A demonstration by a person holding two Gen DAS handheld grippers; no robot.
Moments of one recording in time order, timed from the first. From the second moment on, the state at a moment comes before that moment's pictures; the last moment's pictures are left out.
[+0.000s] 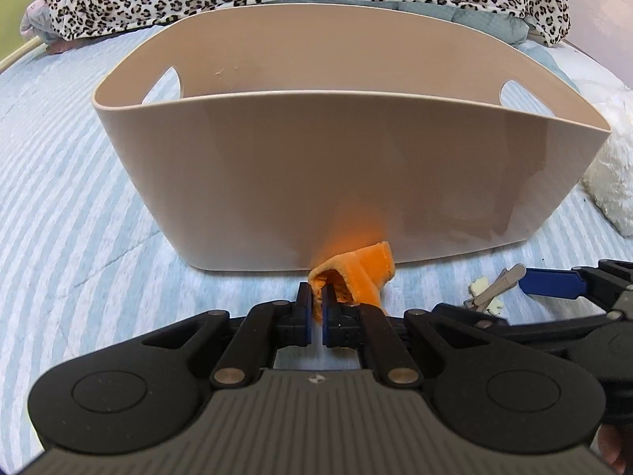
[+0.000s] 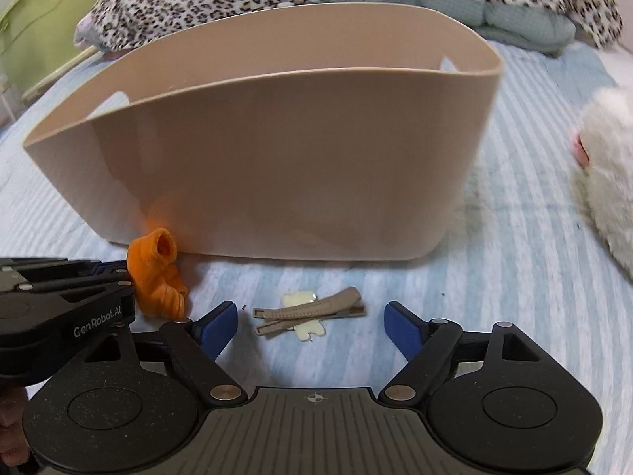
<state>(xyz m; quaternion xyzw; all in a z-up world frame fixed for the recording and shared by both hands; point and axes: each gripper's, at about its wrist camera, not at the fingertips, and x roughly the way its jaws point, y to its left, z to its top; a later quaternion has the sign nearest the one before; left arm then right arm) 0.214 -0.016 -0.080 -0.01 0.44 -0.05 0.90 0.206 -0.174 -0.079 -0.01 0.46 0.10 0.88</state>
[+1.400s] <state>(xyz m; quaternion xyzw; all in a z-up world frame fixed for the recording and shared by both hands) 0.152 0.008 0.077 -0.01 0.27 -0.02 0.96 0.154 -0.209 0.069 0.01 0.27 0.13 0.96</state>
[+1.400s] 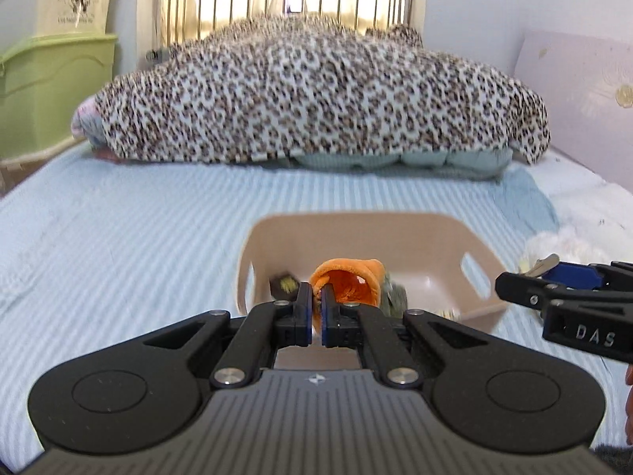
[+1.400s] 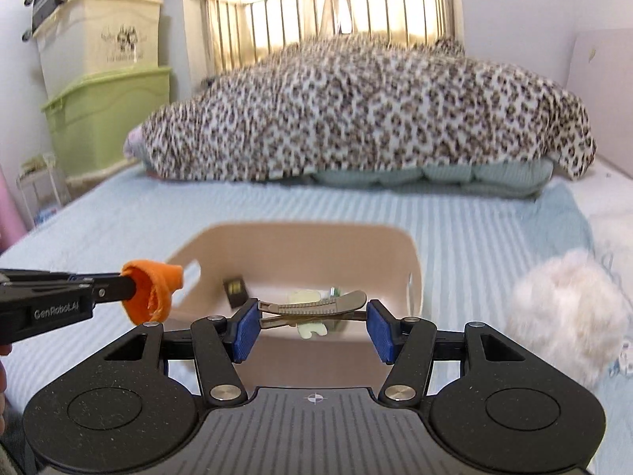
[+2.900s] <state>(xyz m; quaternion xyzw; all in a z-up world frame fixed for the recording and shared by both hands) 0.264 -0.001 0.016 0.03 0.41 -0.01 0.91 0.240 -0.192 0.025 -0.01 0.37 0.06 0.93</state>
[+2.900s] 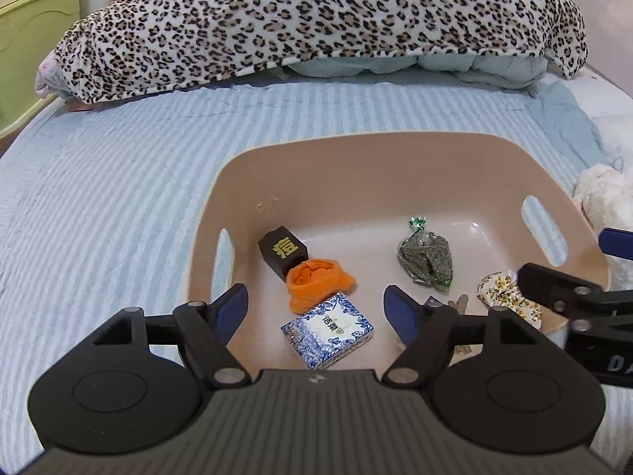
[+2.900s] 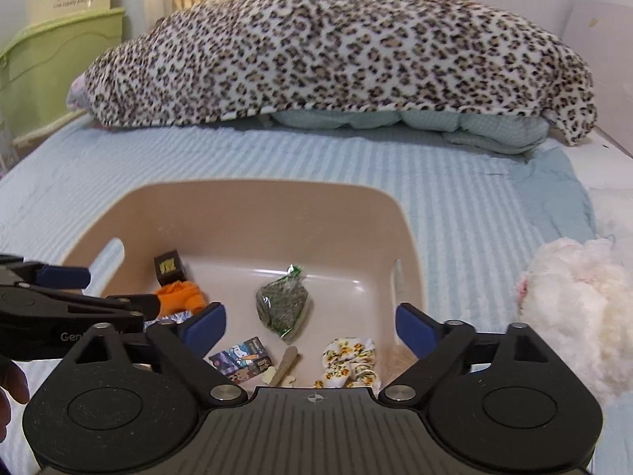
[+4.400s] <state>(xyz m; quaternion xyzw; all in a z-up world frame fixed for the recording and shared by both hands) 0.034 0.025 0.058 0.01 0.35 -0.06 0.94 0.025 -0.199 0.058 0.05 0.34 0.09 0.94</state>
